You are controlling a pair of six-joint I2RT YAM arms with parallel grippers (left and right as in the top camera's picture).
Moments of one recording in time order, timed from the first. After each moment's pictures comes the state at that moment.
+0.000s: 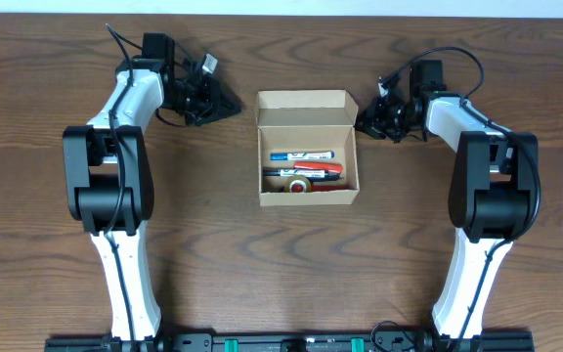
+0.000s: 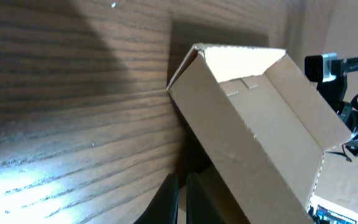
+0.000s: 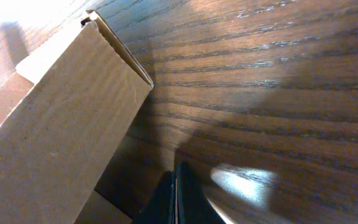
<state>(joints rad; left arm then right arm) -0.02 2.33 1.77 -0.77 0.89 -0.22 0.00 2.25 1.48 -0.45 -0.71 0.35</state>
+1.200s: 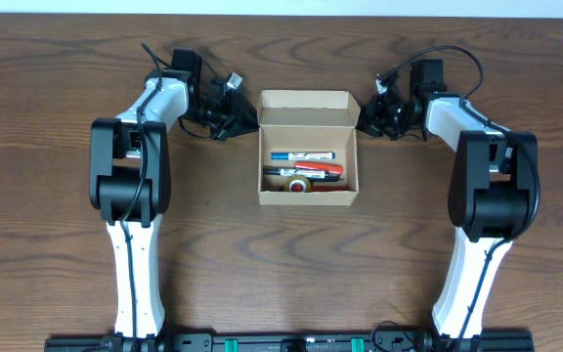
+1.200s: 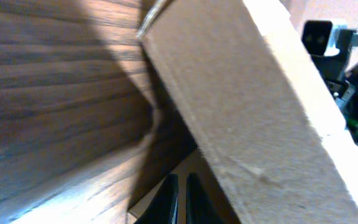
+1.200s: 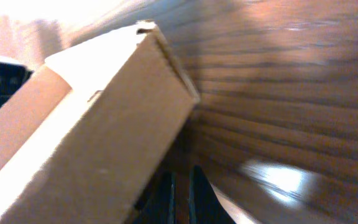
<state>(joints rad) -0.10 2.43 1.77 -0.77 1.06 -0.29 0.00 2.26 1.48 -0.41 -0.81 0.34</state>
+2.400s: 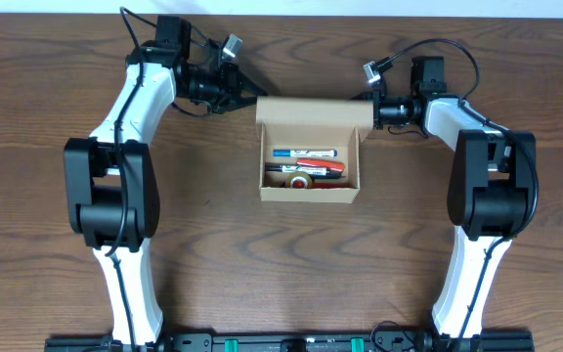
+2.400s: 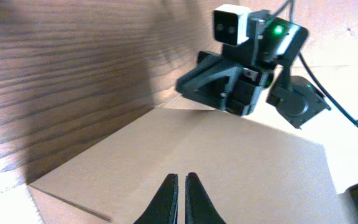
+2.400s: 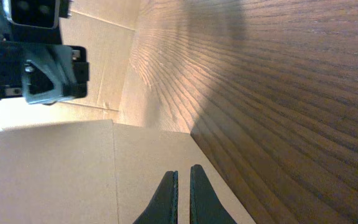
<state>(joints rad) -0.10 2.20 1.78 -0.79 1.12 -0.20 0.00 2.27 1.48 -0.28 -1.24 0.22</state>
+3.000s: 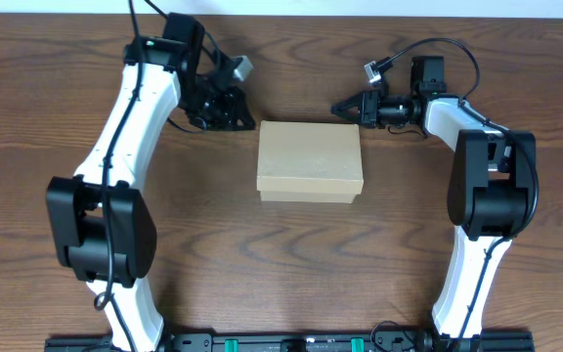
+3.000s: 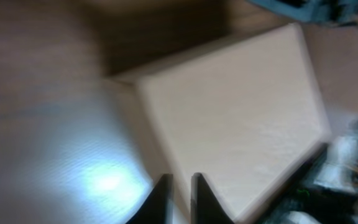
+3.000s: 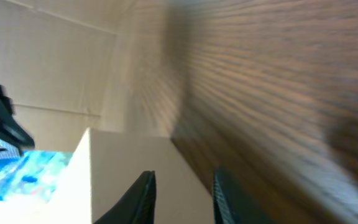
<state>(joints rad) -0.17 1.99 1.79 -1.18 0.58 0.07 0.00 2.27 1.48 -0.27 -1.14 0.21</state>
